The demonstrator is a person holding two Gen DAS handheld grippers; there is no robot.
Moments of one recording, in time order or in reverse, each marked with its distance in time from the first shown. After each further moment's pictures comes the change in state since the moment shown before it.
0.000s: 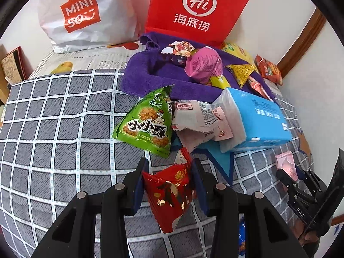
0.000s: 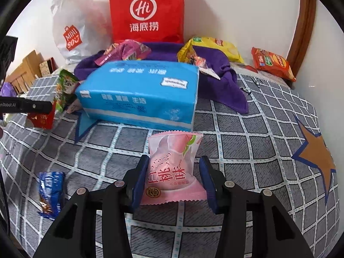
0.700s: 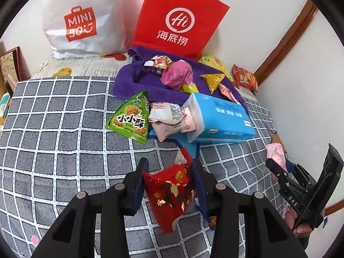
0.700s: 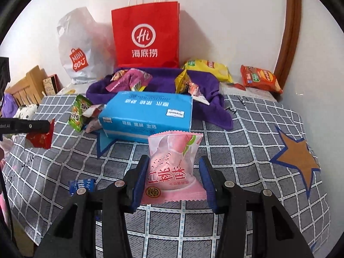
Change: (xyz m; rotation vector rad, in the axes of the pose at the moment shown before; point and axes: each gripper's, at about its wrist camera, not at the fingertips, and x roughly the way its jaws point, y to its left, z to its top) left arm -0.055 -0.014 -0.023 -0.003 -0.066 -0.113; right arm -0.064 0.006 0.005 0.035 -0.105 -0.023
